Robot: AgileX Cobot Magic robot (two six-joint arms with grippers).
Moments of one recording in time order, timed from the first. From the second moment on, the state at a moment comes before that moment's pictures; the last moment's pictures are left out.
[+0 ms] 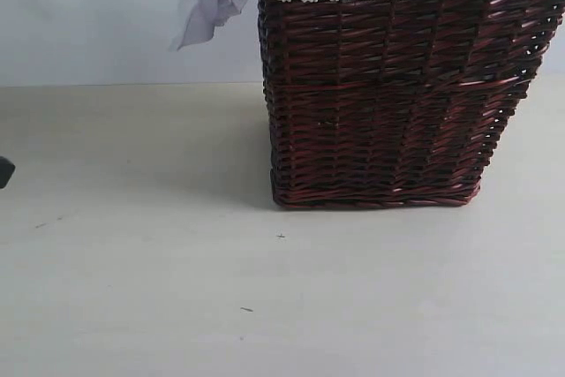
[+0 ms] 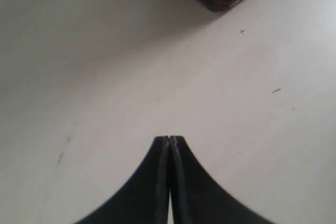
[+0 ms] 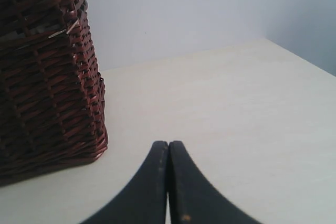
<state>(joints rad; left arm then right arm) -0.09 0.99 -0.73 -0.57 0.78 0.98 0.00 0.00 0.00 -0.63 0.34 0.76</state>
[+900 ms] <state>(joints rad) -0.12 1.47 -1.33 -1.47 1.00 1.83 0.00 0.00 0.00 -0.63 0.34 0.76</state>
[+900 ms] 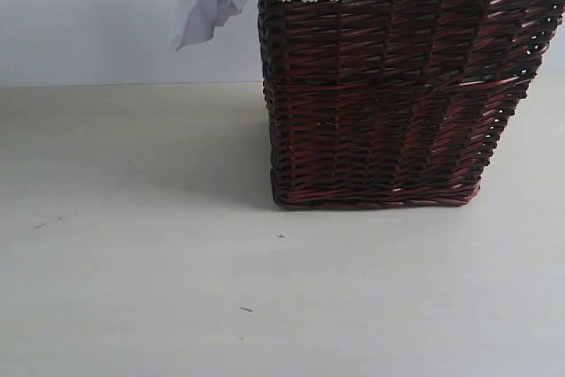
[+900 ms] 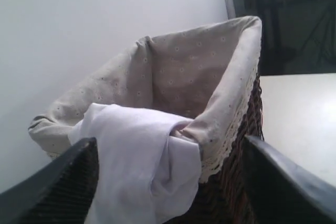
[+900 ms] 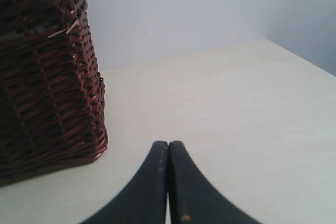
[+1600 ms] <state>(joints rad) -0.25 1.81 -1.50 -1.37 0.83 2.09 0.00 0.00 0.00 -0.63 0.34 0.76</state>
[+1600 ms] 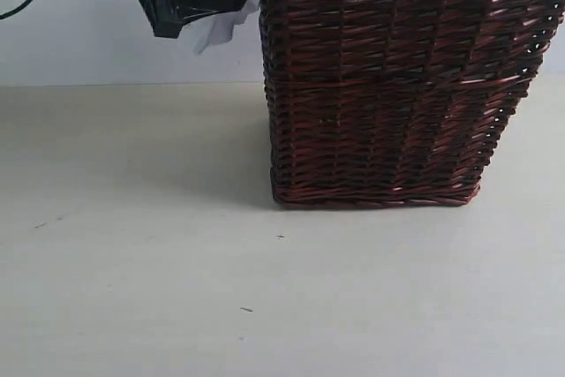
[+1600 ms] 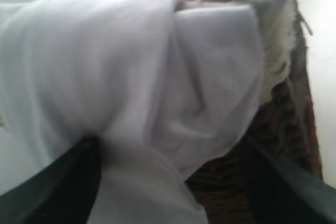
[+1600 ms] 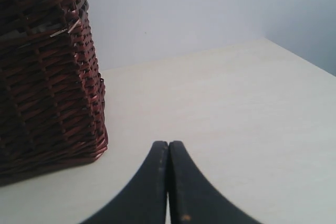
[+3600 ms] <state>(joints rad) -0.33 1.80 -1.71 -1.36 0.54 1.22 0.00 0.00 0.00 -0.63 0.34 0.76</state>
